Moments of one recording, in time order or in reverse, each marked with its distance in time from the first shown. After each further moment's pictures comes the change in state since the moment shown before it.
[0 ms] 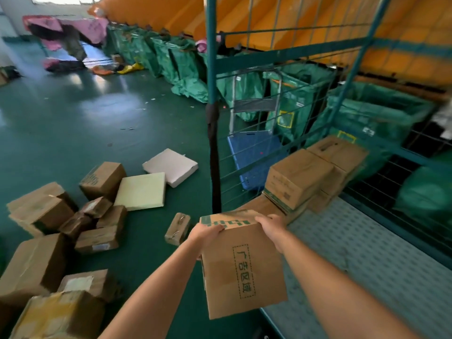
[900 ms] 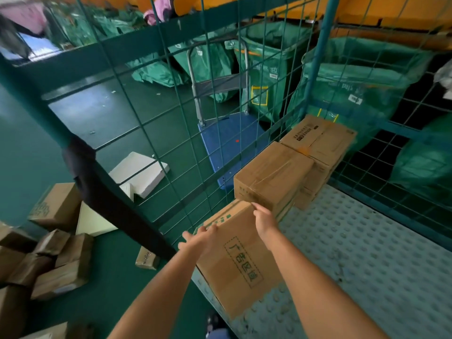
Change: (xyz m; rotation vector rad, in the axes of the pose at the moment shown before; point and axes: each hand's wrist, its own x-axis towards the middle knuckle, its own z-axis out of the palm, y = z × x) left_hand 0.173 0.154 0.165 0.519 -0.015 -0.142; right_hand 0.235 -0.035 -0.109 0.220 -0.056 -0.065
